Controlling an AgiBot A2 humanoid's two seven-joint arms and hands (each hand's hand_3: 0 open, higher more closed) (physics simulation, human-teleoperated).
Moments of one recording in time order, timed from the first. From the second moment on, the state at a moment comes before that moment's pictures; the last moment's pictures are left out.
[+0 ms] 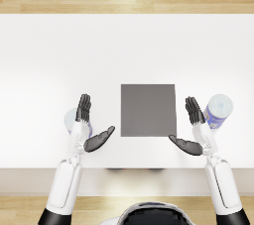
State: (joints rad) left arm 0.19 1.21 0.20 -1.80 1.00 0.10 0.10; right arm 0.19 -1.21 0.20 1.80 1.00 0.10 -0.10
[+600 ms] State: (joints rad) left arm 0.19 1.21 0.20 -1.80 1.00 0.10 0.10; right arm 0.19 -1.21 0.20 1.80 1.00 0.10 -0.10
